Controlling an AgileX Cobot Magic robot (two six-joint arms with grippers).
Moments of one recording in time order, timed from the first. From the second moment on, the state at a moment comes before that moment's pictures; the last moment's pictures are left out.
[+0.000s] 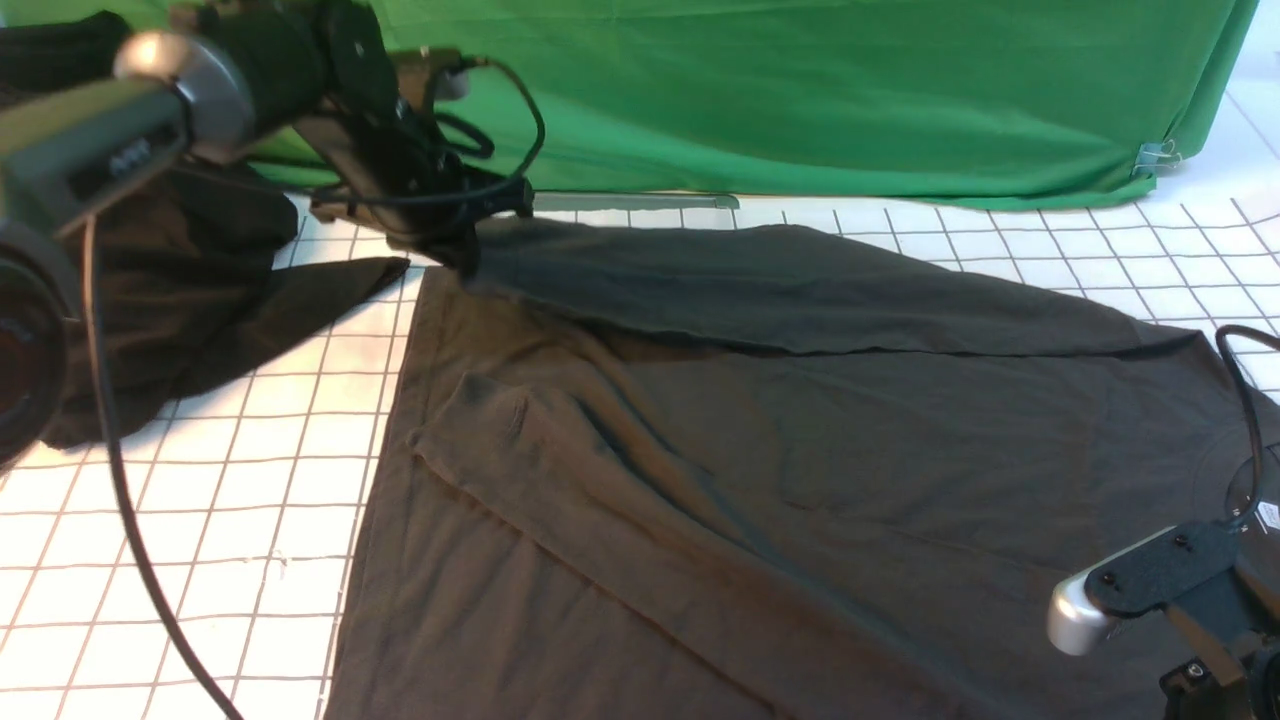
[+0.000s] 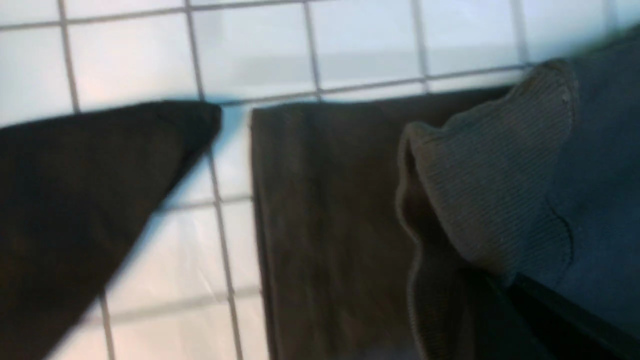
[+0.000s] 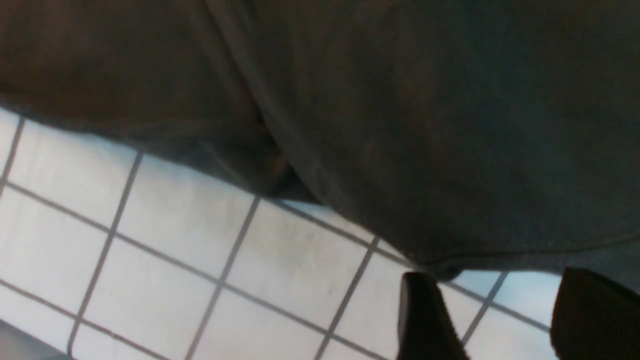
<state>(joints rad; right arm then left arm) 0.42 1.15 -0.53 0.18 0.75 -0.10 -0.20 2.16 -1.91 -0.10 0.89 -0.09</state>
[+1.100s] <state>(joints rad) 0.42 1.15 -0.70 0.12 0.74 -0.02 -0.22 1.64 -1.48 -0.16 1.21 -0.05</state>
